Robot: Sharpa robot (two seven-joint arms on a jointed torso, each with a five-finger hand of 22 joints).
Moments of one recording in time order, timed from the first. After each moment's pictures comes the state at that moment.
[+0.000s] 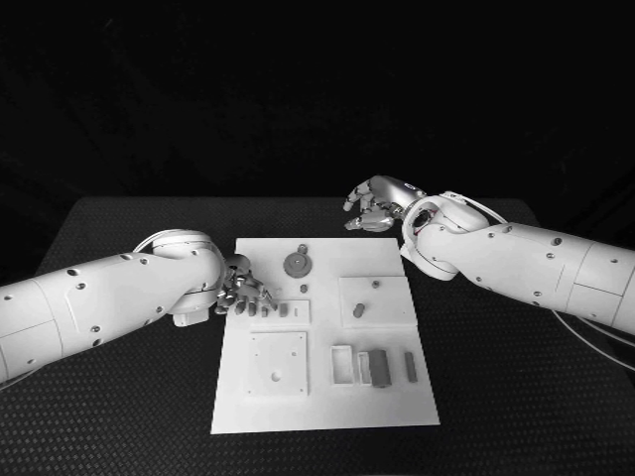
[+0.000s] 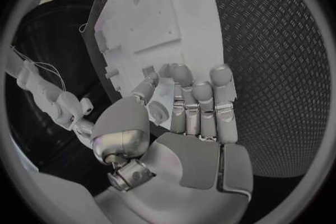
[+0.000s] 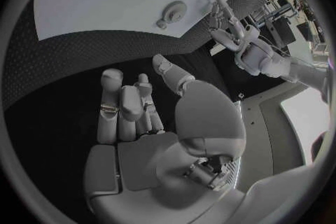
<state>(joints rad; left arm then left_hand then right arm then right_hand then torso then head) 1.33 -0.58 -0.19 1.28 -1.09 0.21 -0.55 0.65 -0.08 0.41 -0.20 0.05 1.19 0.02 0.20 1.04 1.26 -0.08 0.76 0.75 1.09 -0.18 1.42 0.56 0.02 1.26 -0.27 0.69 1.31 1.23 -0.67 0.00 1.26 -1.33 -0.40 -0.15 1.10 -0.13 0.58 -0.28 0.05 0.85 0.15 0.26 0.50 1.01 0.04 1.20 0.99 1.29 -0.07 1.40 0.92 0.23 1.23 -0.04 0.86 1.31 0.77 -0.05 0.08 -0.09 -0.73</state>
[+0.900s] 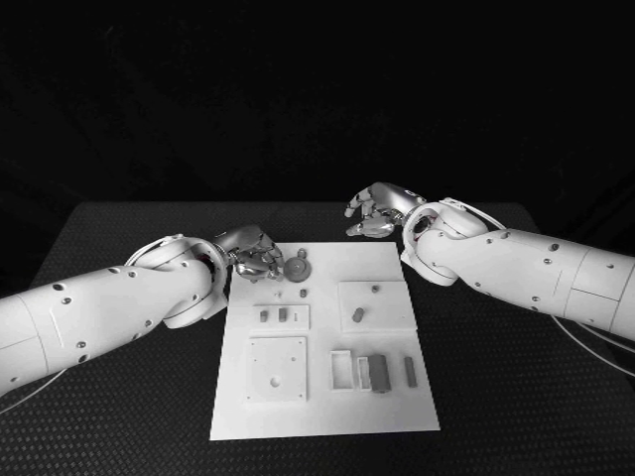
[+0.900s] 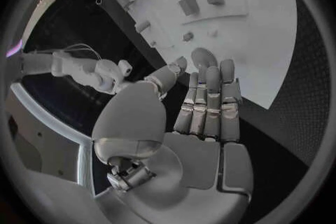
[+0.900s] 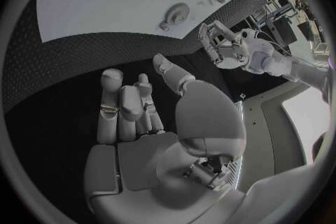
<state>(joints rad) 1.31 -0.61 -0.19 1.32 -1.12 -0.24 -0.11 1.14 -0.11 0.57 -0.29 0.05 0.92 0.12 0.07 0.80 1.00 0.11 0.29 0.39 0.86 0.01 1.18 0.44 0.06 1.03 -0.08 0.43 1.20 1.23 -0.67 -0.01 1.25 -1.33 -0.40 -0.15 1.10 -0.13 0.58 -0.28 0.05 0.85 0.14 0.26 0.50 1.01 0.04 1.20 0.99 1.29 -0.07 1.40 0.92 0.23 1.23 -0.04 0.86 1.31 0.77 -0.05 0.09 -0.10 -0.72</state>
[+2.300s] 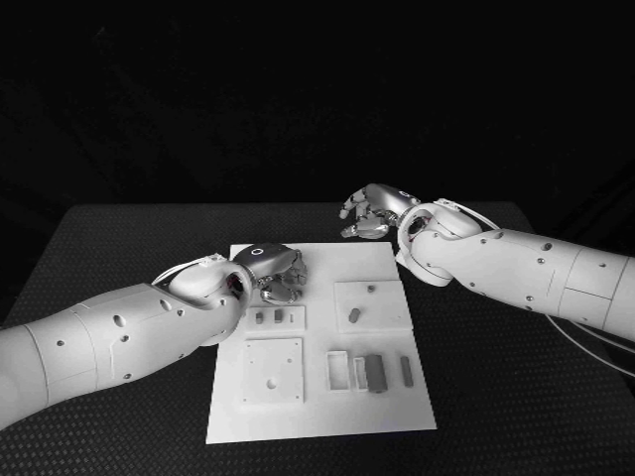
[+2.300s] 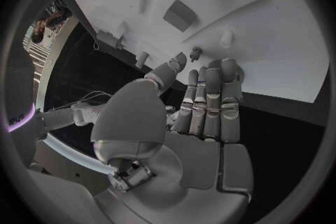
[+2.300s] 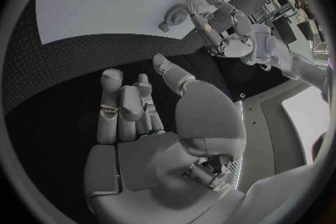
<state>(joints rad) 1.25 -0.49 -0.21 1.21 -1.51 -0.31 0.01 1.17 -0.13 0.53 -0.29 0.05 0.96 0.13 0.10 0.65 1.08 0.12 0.10 0.28 0.93 0.01 1.26 0.49 0.06 1.12 -0.09 0.48 1.28 1.22 -0.67 -0.01 1.25 -1.33 -0.40 -0.15 1.10 -0.13 0.58 -0.28 0.05 0.85 0.14 0.26 0.50 1.01 0.04 1.20 0.99 1.29 -0.07 1.40 0.92 0.23 1.23 -0.04 0.86 1.31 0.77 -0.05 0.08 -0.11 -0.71</state>
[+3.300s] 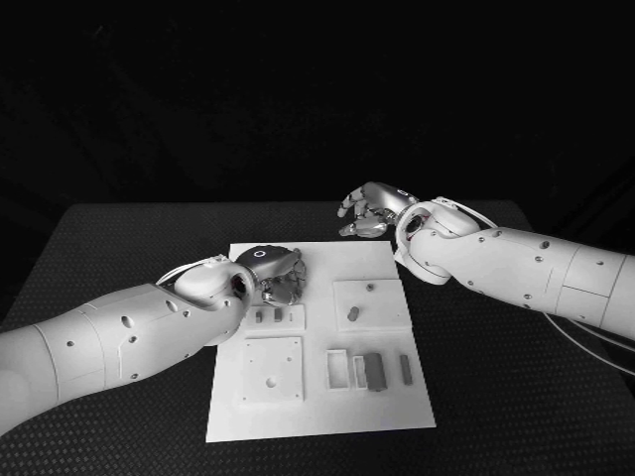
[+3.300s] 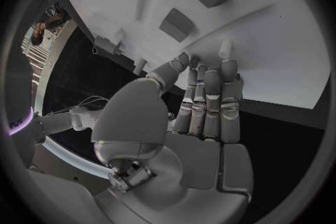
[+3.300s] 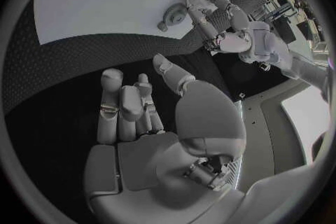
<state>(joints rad) 1.23 -0.46 -0.21 1.18 -1.53 -0.29 0.00 1.19 -0.12 0.54 -0.28 0.05 0.98 0.15 0.12 0.63 1.14 0.11 0.10 0.28 0.95 0.00 1.30 0.50 0.06 1.15 -0.10 0.50 1.31 1.22 -0.67 -0.01 1.25 -1.33 -0.40 -0.15 1.10 -0.13 0.58 -0.28 0.05 0.85 0.14 0.26 0.50 1.01 0.04 1.20 0.99 1.29 -0.07 1.40 0.92 0.23 1.23 -0.04 0.86 1.31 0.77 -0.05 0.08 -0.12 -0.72</state>
